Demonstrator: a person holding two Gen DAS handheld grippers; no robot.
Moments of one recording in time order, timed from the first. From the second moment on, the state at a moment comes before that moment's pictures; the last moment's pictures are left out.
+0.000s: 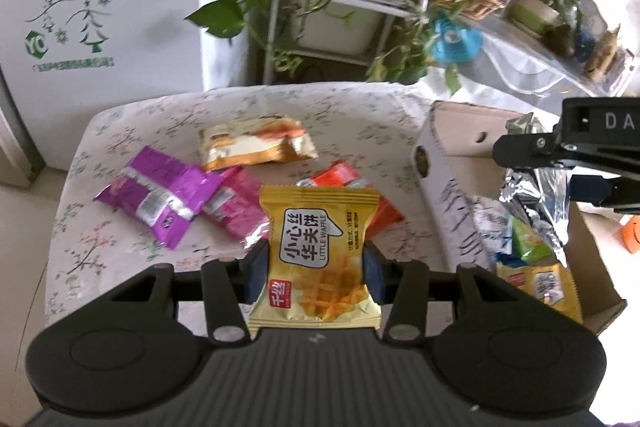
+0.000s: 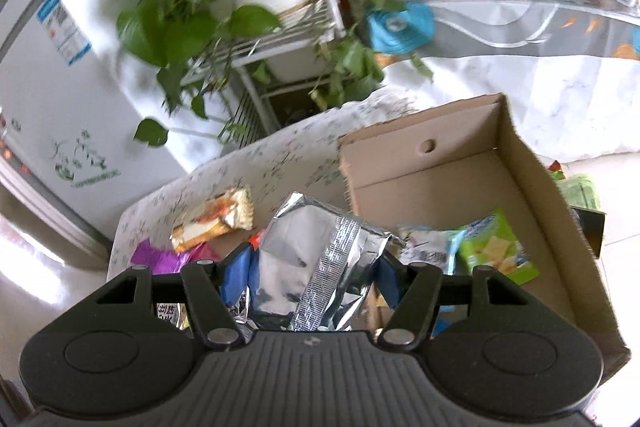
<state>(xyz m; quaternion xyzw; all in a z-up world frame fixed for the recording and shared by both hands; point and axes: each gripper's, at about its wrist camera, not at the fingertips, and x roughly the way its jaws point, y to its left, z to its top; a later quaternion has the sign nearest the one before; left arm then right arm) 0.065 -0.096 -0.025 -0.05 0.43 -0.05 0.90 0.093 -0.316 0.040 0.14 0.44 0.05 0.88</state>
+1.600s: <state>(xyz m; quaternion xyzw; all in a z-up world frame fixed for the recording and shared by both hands) 0.097 -0.245 -0.013 -0.09 0.40 -0.18 0.89 0.073 -0.438 0.042 0.31 0.42 -0.12 0.85</state>
